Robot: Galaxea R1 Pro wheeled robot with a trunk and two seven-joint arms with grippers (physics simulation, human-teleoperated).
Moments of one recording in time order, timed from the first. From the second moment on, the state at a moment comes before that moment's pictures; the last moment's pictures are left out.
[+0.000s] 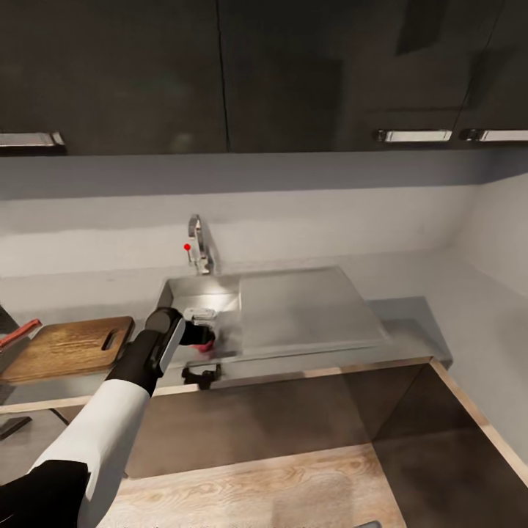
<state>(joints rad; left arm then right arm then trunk) -0.91 -0.04 -0.06 -0.88 0.03 0.99 0.01 -0.13 0.04 0.09 -0.49 0.10 -0.25 0.02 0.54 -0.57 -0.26</state>
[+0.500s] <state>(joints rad) -0.91 -0.04 -0.06 -0.81 0.02 0.99 0.00 -0.13 0.04 0.09 -0.49 0.10 -0.25 0.02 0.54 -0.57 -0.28</state>
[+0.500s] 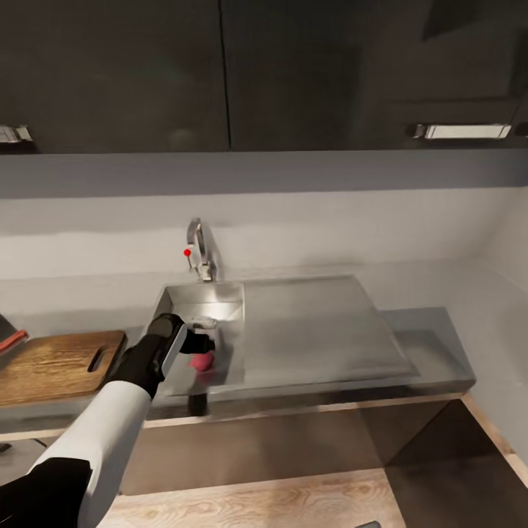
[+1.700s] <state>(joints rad) -0.91 -0.05 -0.06 -0.75 0.02 0.99 0.00 -0.13 0.04 0.09 -0.48 0.10 -0.25 0.02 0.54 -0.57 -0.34</state>
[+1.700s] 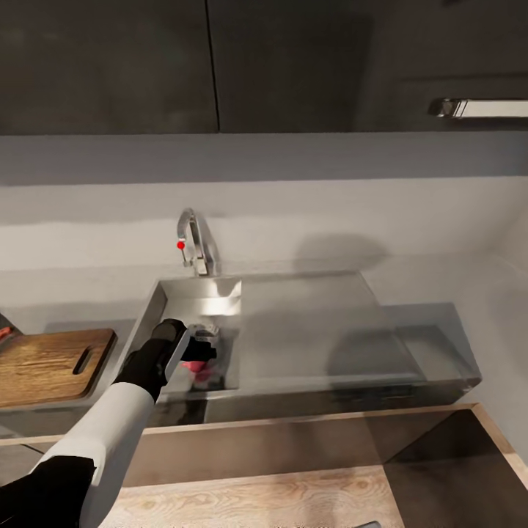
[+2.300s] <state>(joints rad) -0.91 -0.05 -0.06 -0.75 0.02 0.99 0.00 -0.13 0.04 0.09 -0.48 0.10 -0.25 0.02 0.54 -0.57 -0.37</state>
